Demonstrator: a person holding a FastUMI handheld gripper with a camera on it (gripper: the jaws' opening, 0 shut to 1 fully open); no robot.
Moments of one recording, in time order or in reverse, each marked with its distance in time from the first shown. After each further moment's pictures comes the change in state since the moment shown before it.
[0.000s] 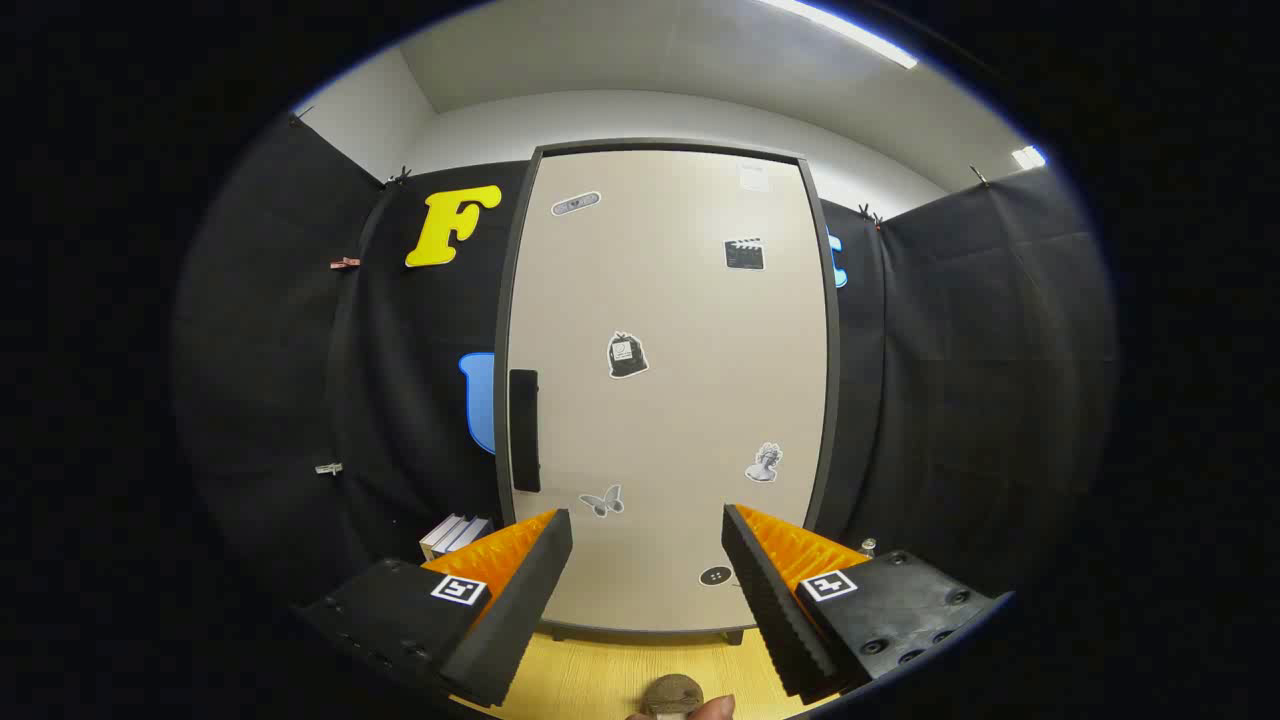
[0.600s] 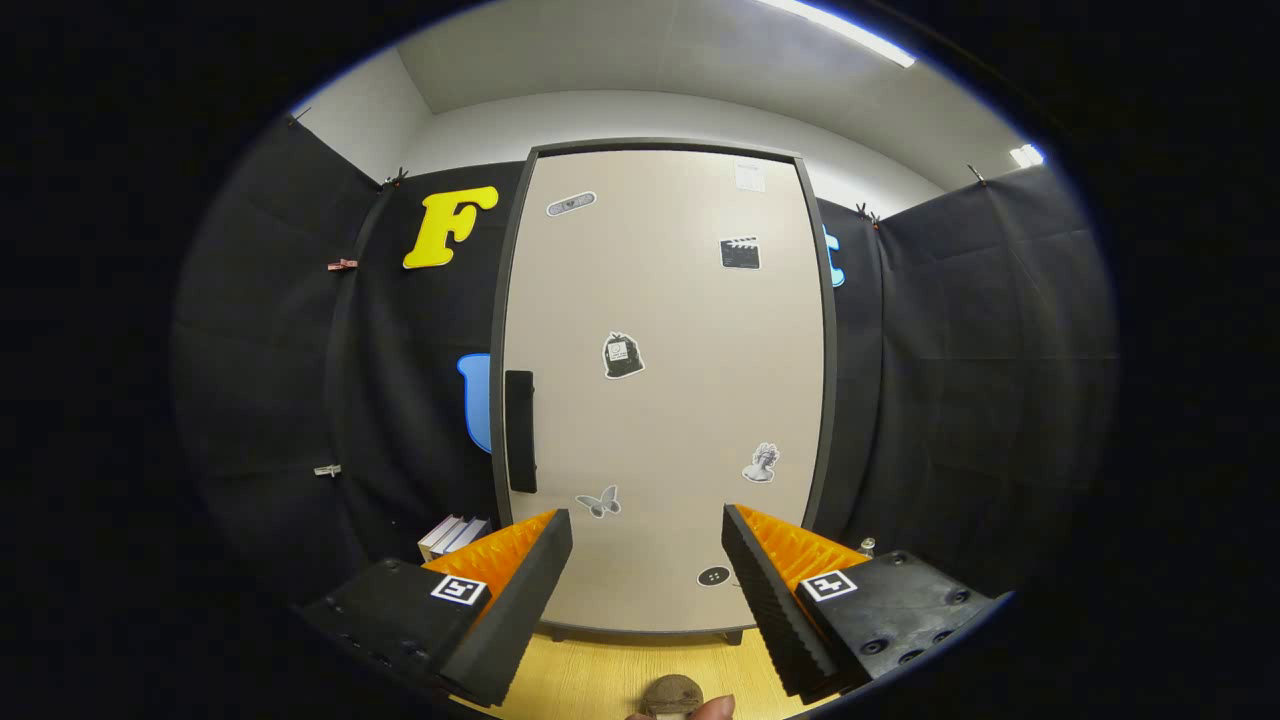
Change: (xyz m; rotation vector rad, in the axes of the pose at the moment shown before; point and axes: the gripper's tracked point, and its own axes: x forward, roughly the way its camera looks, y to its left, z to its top) arm 0.000 -0.002 0.001 0.007 0.000 -0.004
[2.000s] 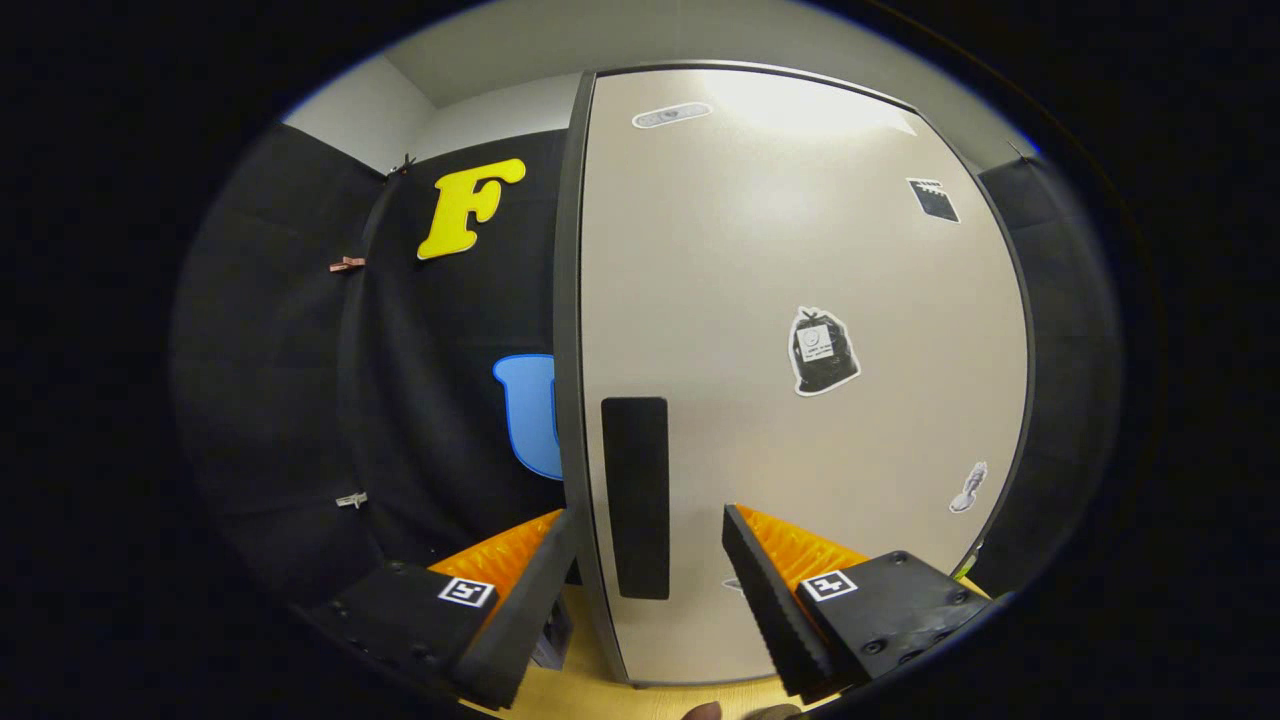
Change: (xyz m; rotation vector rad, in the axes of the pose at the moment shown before) arm 0.165 0.126 -0.002 0.058 0.040 0.095
